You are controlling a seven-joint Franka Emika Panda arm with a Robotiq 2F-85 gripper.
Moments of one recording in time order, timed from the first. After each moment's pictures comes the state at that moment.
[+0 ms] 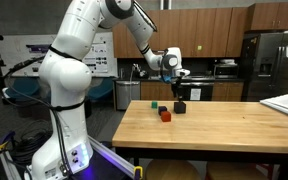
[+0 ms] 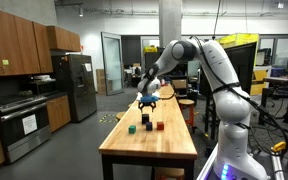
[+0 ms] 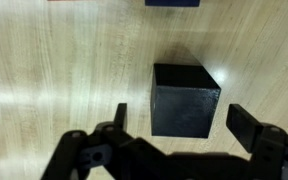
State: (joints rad) arm -0.03 0.45 -0.21 -1.91 0.03 2.49 0.54
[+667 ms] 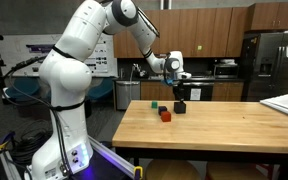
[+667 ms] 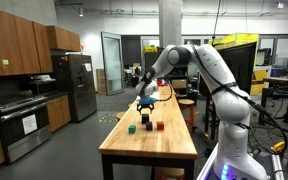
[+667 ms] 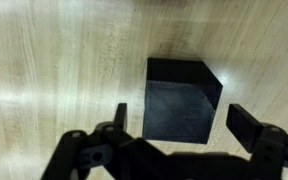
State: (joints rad) arm -0.03 0.55 -0.21 -1.80 0.03 2.45 0.54
